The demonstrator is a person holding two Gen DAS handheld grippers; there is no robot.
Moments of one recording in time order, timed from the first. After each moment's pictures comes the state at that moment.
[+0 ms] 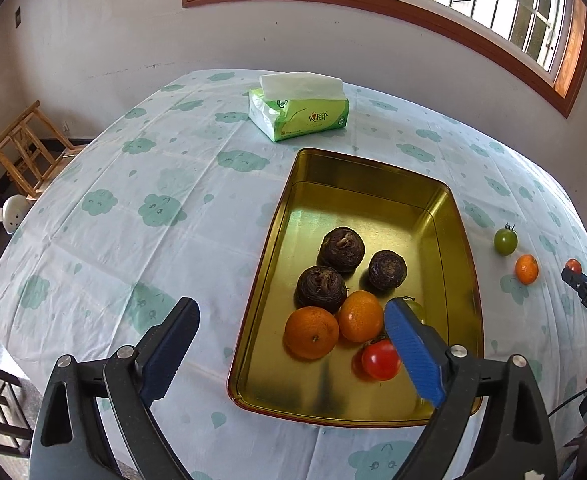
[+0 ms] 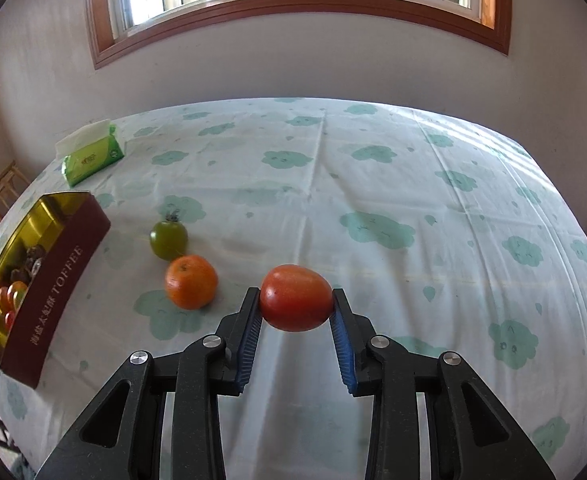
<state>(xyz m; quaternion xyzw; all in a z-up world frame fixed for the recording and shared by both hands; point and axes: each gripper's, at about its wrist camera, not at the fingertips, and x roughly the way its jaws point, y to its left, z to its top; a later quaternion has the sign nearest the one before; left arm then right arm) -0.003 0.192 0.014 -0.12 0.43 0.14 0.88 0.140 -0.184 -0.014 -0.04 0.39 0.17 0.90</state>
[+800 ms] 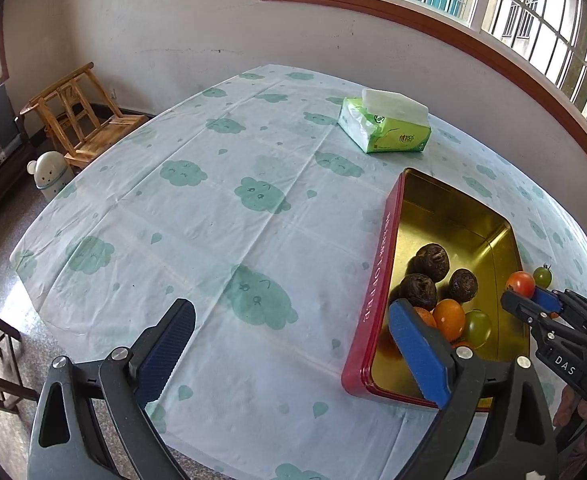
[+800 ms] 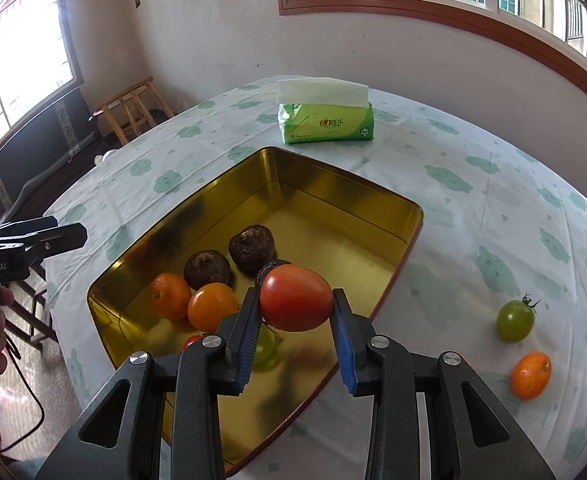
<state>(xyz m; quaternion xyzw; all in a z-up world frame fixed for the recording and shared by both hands) -0.051 0.263 0.014 -0.17 0.42 0.22 0.87 0.087 0.052 -0.012 -0.13 0.39 0.39 0.82</state>
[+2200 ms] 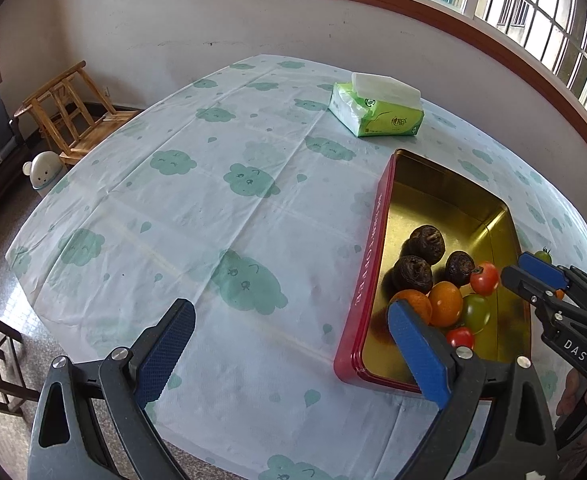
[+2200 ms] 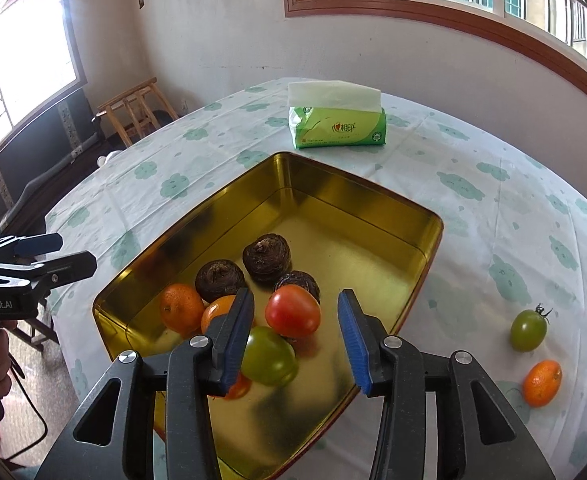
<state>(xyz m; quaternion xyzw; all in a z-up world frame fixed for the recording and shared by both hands) -0.047 0.250 0.008 -0.16 0.43 0.21 0.86 0.082 0.049 0.001 -0.12 0.37 0.39 0.84</state>
